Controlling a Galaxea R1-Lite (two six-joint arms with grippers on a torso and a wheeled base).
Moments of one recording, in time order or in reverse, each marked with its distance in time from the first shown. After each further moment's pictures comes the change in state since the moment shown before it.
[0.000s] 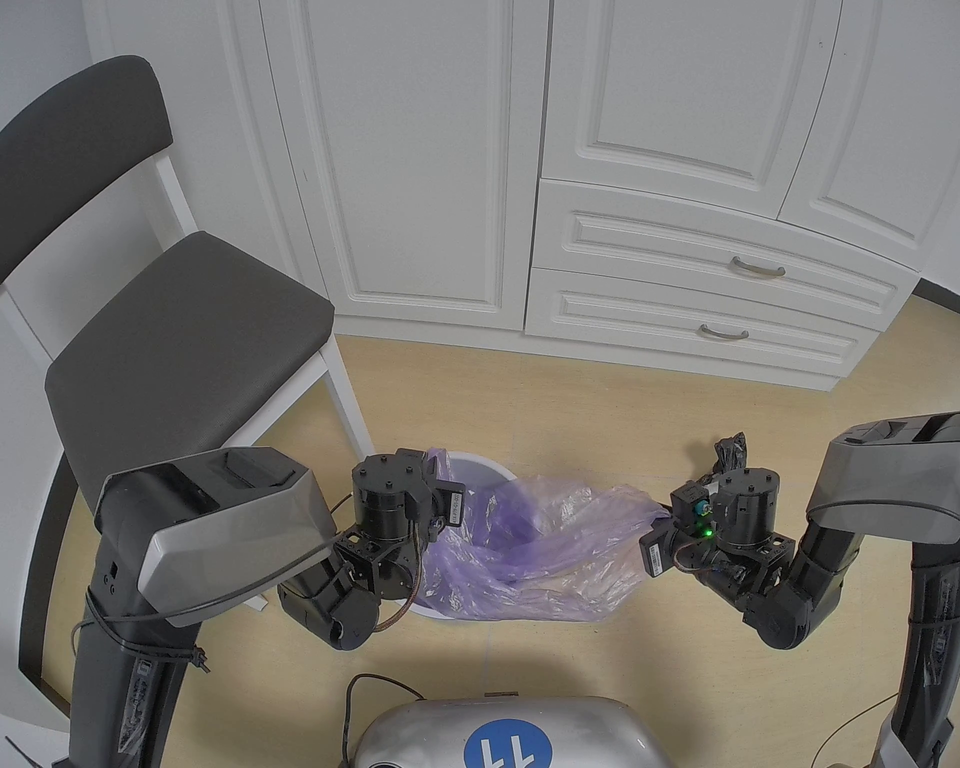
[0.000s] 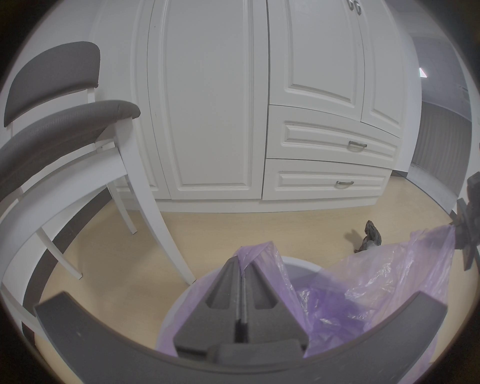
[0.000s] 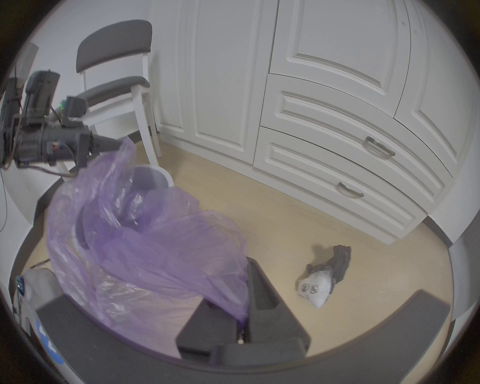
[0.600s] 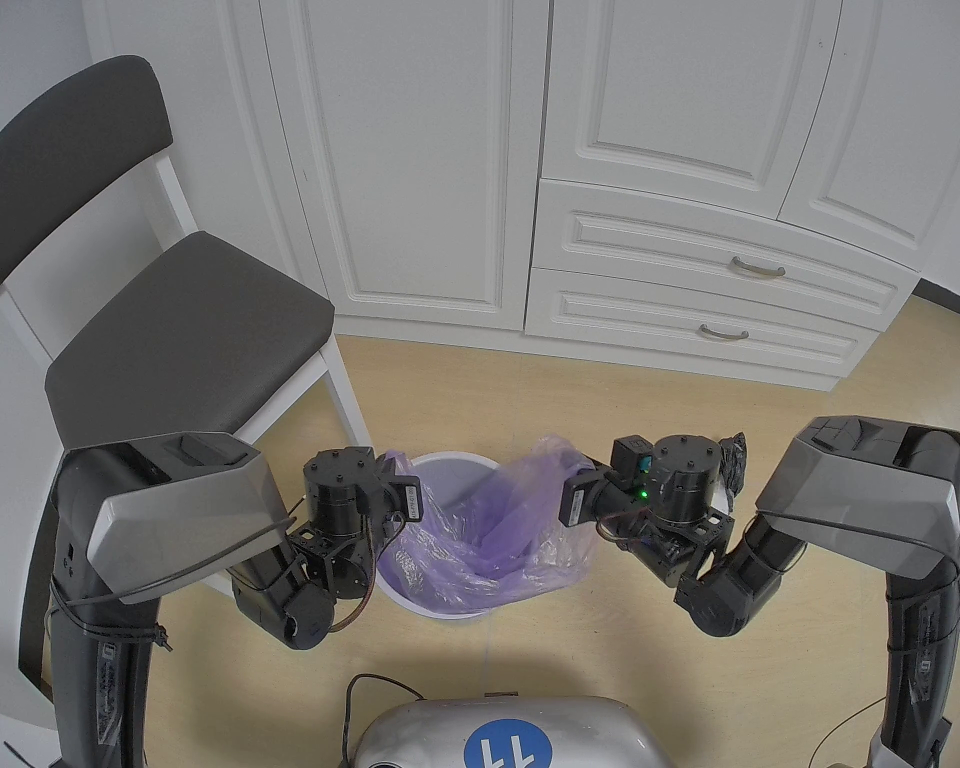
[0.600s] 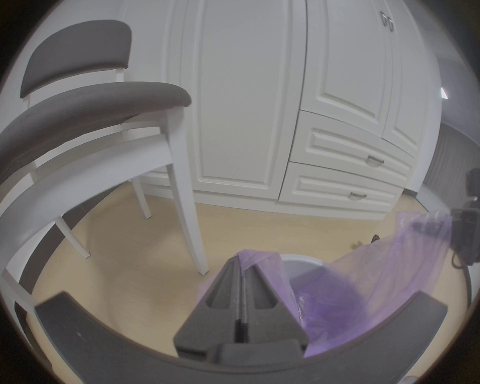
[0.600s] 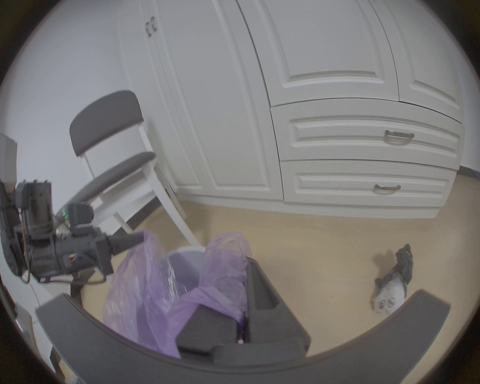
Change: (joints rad) left arm 0.072 -0.087 0.154 -0.036 -0.012 -0.133; right arm 0.158 0.046 -0.283 0.007 -0.001 0.345
